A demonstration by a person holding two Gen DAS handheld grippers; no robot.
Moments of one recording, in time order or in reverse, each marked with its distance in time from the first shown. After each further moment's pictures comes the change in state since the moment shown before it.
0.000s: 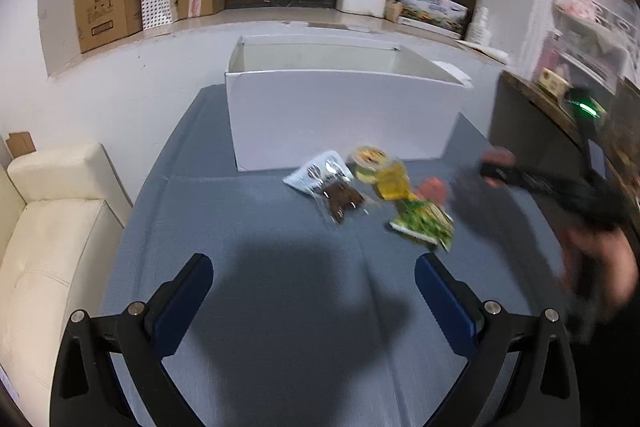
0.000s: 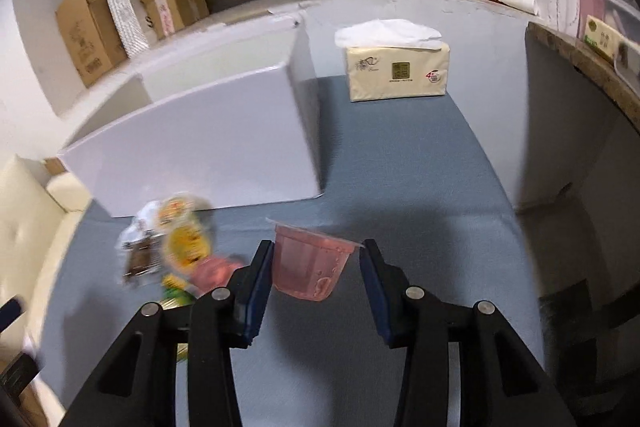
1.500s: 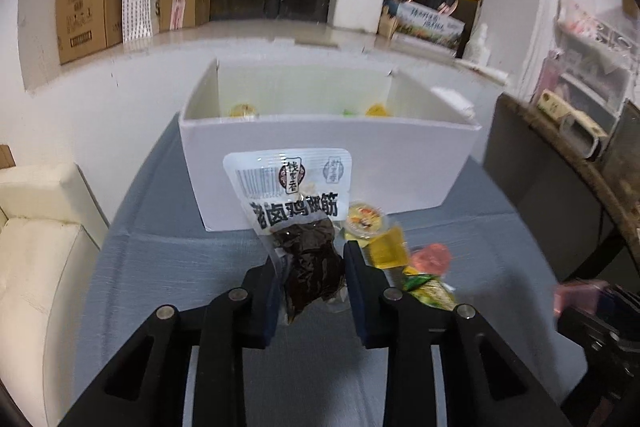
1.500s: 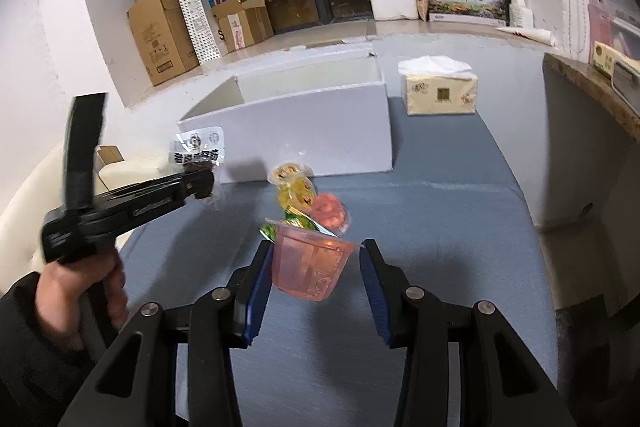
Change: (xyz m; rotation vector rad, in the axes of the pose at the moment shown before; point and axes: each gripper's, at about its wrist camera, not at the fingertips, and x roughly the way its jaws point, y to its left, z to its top) left arm 0.020 -0.007 0.041 0.010 -0.067 -0.056; right arm -0.086 0.048 -0.053 -0.080 -0.111 0.125
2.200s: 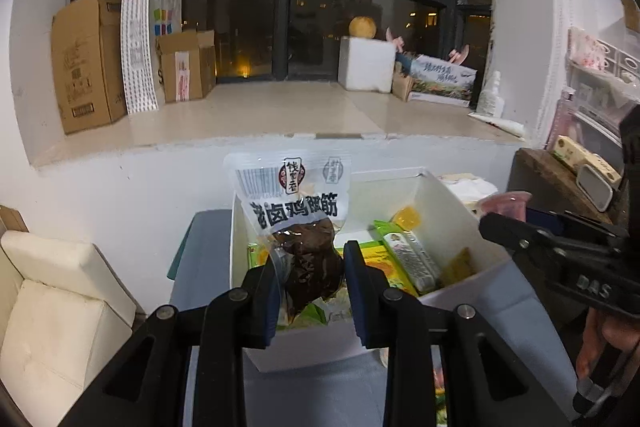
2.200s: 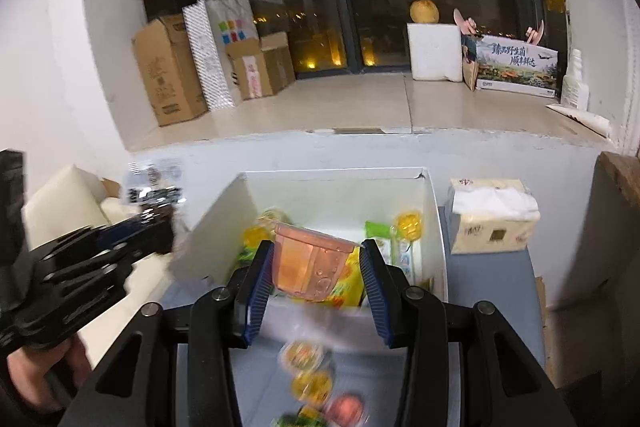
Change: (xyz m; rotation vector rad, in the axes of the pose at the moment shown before) left arm 0.021 0.032 0.133 0.050 -0.117 0.049; right arm 0.107 0.015 0.178 -0.063 -0.042 0.017
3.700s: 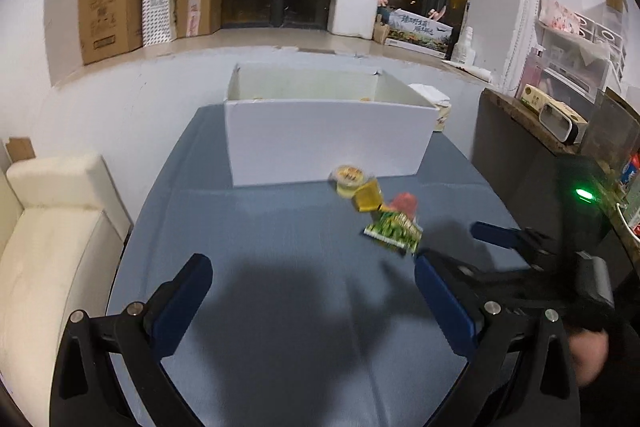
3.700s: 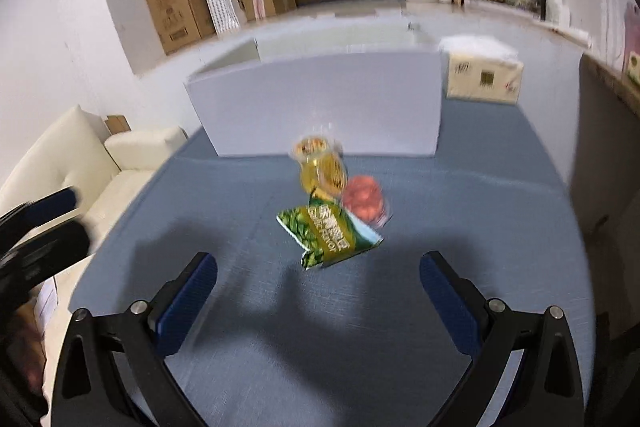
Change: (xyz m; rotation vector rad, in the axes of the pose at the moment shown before) left arm -0.120 -0.040 -0.168 -0.053 0.118 -0.029; right arm -0.045 0.017 -0.186 0.021 0.163 0.023
